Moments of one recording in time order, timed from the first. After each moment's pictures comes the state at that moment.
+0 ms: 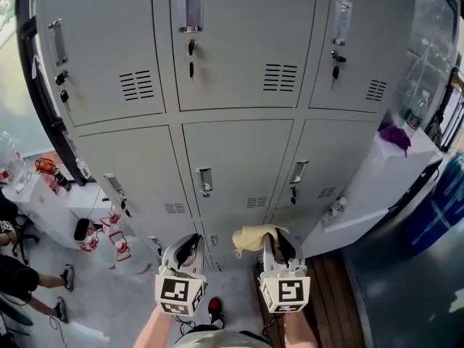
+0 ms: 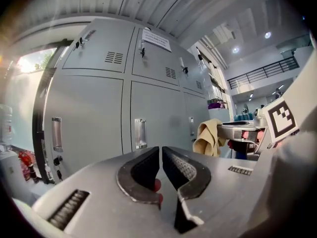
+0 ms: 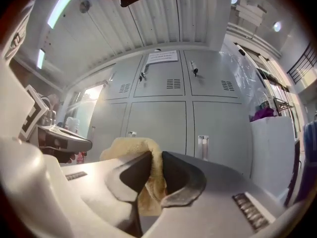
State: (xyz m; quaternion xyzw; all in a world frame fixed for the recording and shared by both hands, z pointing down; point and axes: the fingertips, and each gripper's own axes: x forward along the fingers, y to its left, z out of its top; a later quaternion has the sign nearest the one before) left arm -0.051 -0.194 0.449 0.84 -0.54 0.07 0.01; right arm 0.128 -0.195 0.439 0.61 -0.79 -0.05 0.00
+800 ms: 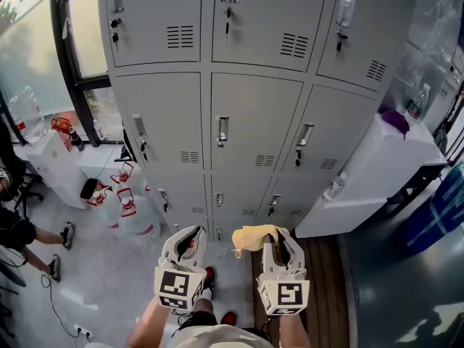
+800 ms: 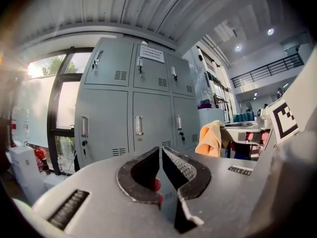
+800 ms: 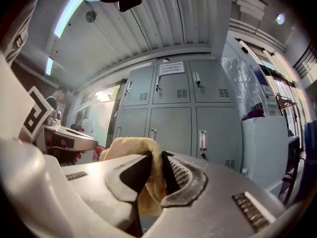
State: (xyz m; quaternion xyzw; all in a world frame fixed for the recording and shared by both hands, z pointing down) left arm -0.054 -0.040 0.469 0.82 -0.56 0.07 0.01; right arm 0.119 -0.043 0.466 0.57 -0.82 -0.04 0.01
